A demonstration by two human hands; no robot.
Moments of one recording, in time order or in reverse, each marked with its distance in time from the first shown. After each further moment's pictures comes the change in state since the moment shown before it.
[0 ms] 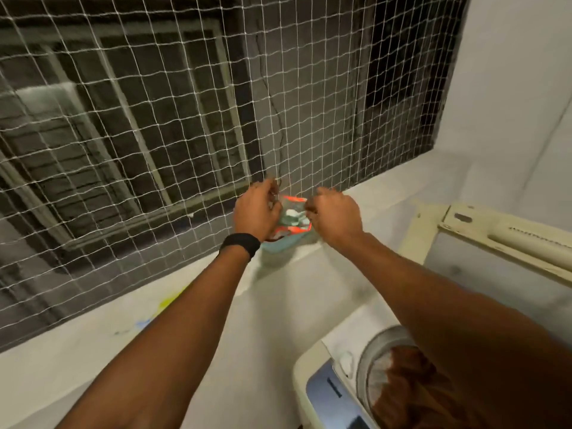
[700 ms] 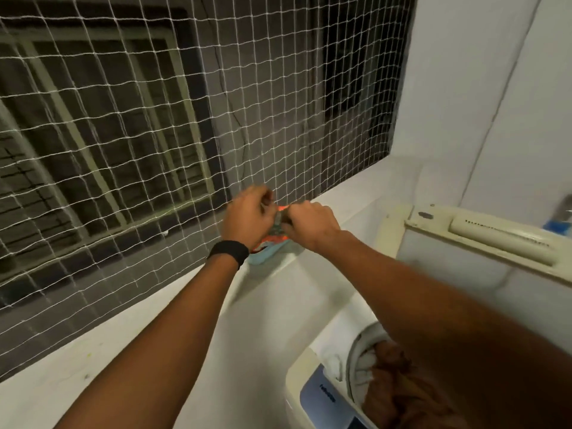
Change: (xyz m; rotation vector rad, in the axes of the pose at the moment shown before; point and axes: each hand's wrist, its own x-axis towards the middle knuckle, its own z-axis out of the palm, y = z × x) left_hand 0.011 0.003 0.001 -0.155 -0.047 0.143; right_hand 0.002 -0.026 -0.015 -0.117 -0.203 0.051
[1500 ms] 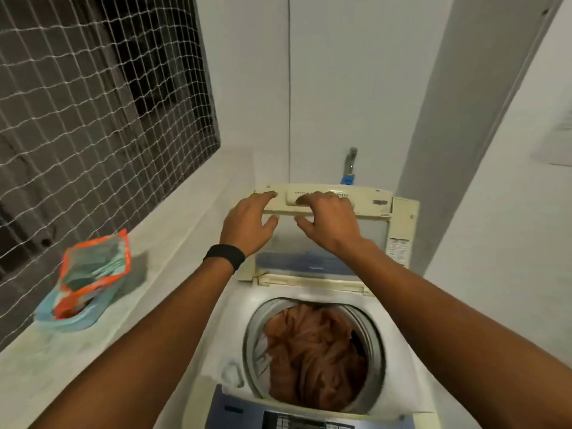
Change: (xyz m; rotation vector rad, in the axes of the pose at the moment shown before) left_hand -0.005 0.186 0.171 -0.402 -0.442 0.439; right_hand -0.187 0.183 -0.036 -0.125 0.216 0.675
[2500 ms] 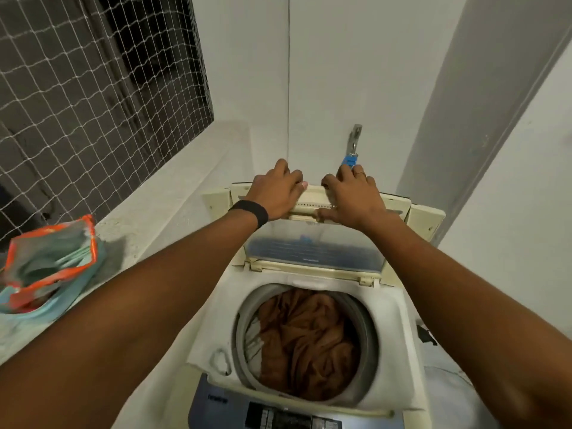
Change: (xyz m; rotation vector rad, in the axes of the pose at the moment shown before) left_hand 0.078 0.023 0.058 0.271 -0.233 0.144; right_hand 0.038 0.092 0.028 -0.234 -0.207 -0.018
